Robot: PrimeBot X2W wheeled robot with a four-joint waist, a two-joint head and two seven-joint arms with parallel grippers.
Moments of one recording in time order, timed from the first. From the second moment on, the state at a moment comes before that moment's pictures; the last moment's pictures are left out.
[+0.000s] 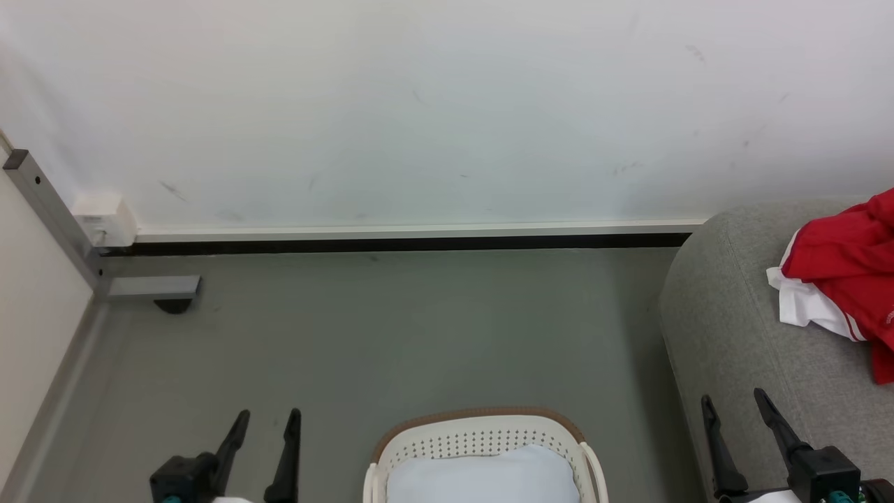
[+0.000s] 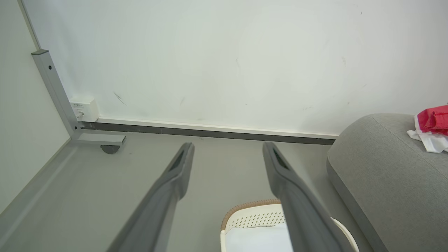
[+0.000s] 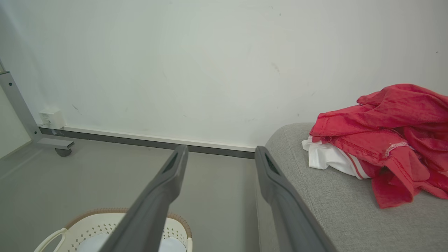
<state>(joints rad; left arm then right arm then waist) -0.07 0.18 -0.19 0.32 -0.33 -0.01 -0.26 -0.10 -0.05 0.00 0.38 0.07 0.13 -0.26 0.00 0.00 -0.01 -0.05</state>
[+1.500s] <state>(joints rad) -0.02 0.07 0.02 0.40 -0.21 -0.09 -0.26 -0.07 -0.03 0.01 0.47 0.09 0.13 -0.26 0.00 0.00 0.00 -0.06</state>
